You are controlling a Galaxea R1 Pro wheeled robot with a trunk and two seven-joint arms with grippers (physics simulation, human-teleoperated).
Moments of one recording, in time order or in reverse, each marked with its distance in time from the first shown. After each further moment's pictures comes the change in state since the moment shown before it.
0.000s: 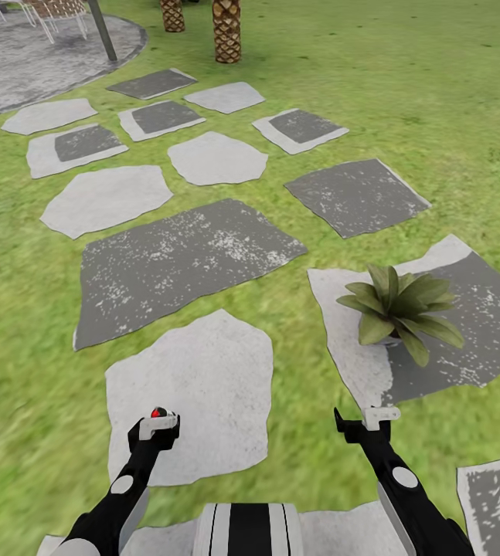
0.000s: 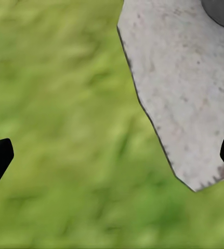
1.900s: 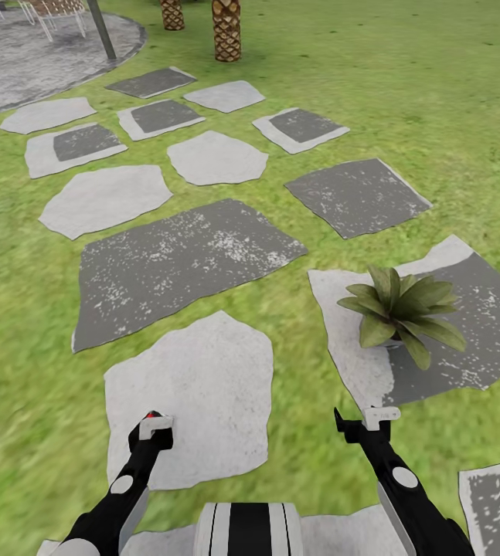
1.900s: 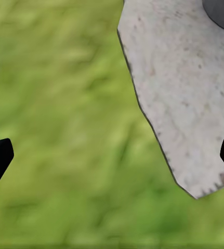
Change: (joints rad) left arm 0.000 0.000 0.000 -0.001 0.003 -0.005 -0.003; right arm 0.000 0.000 0.000 0.000 0.000 0.000 0.000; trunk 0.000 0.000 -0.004
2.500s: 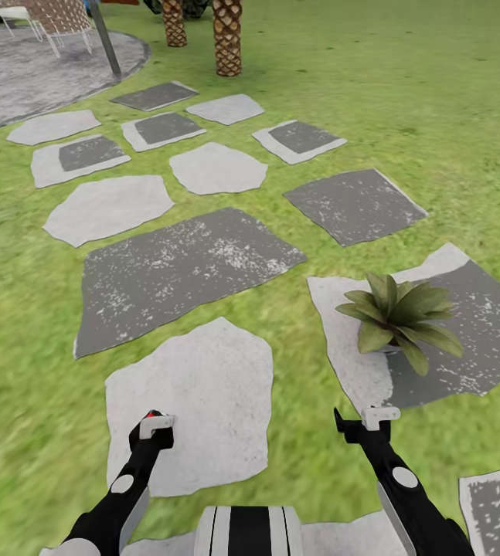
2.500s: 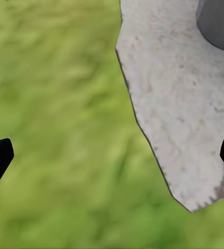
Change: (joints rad) left arm 0.000 -0.003 0.003 -0.005 -0.001 0.000 -0.002; right arm 0.000 0.000 0.000 0.000 0.000 0.000 0.000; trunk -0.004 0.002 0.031
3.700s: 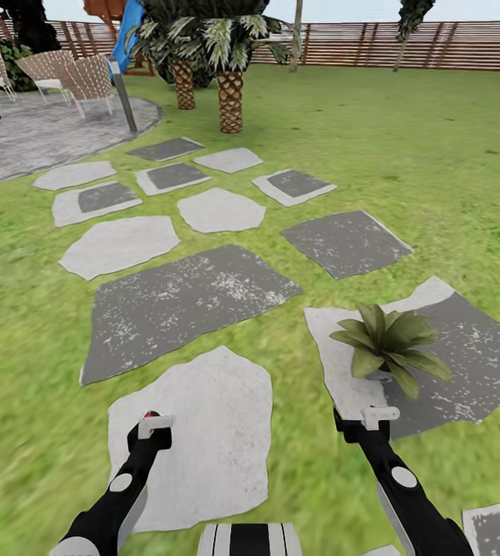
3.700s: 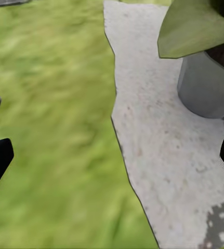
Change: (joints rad) left arm -0.005 0.008 -0.001 0.004 0.000 0.023 0.003; right arm 0.000 0.003 0.000 -0.002 0.000 0.000 -0.001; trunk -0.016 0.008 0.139
